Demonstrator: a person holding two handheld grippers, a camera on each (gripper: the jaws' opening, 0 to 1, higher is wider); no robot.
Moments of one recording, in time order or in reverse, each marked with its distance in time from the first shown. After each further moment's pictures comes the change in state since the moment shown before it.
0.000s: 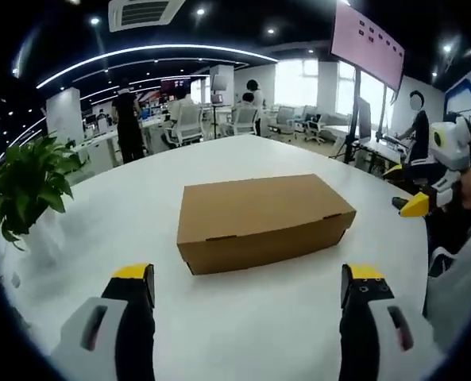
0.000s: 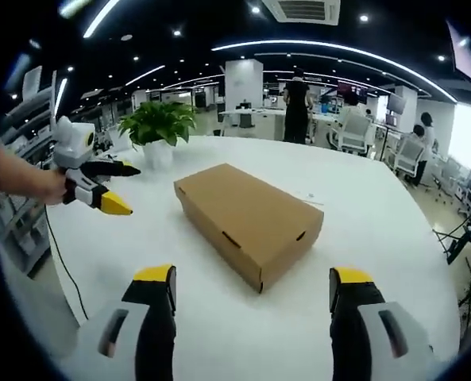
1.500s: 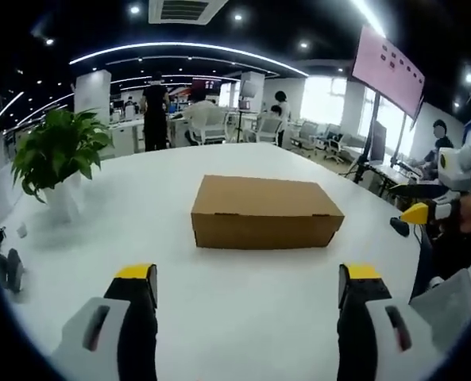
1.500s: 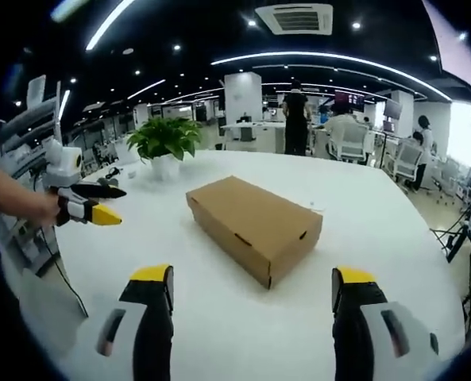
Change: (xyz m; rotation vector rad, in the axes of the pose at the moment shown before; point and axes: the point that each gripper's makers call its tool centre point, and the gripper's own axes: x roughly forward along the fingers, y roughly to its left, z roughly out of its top) left arm -0.070 -0.023 -0.021 -0.138 -0.073 0.084; right arm -0.043 0.015 0.000 0.026 -0.087 0.018
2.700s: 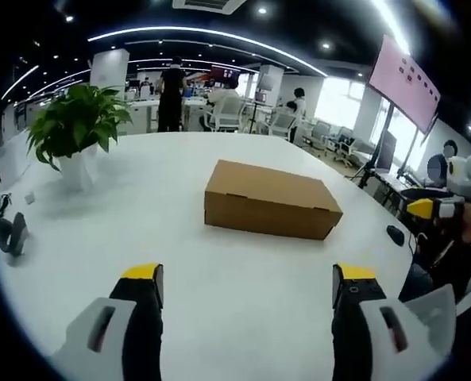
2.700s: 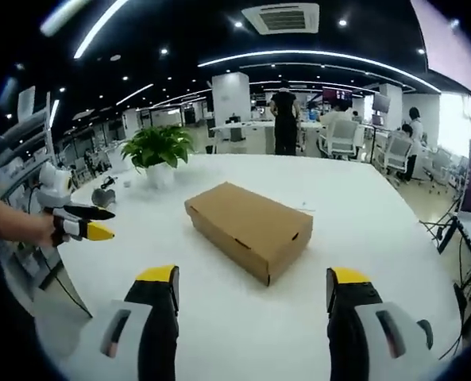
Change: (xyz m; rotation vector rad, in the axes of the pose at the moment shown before) left arm -0.036 0.001 -0.017 -0.129 0.049 0.034; right arm -0.026 0.002 0.015 0.060 0.007 -0.036
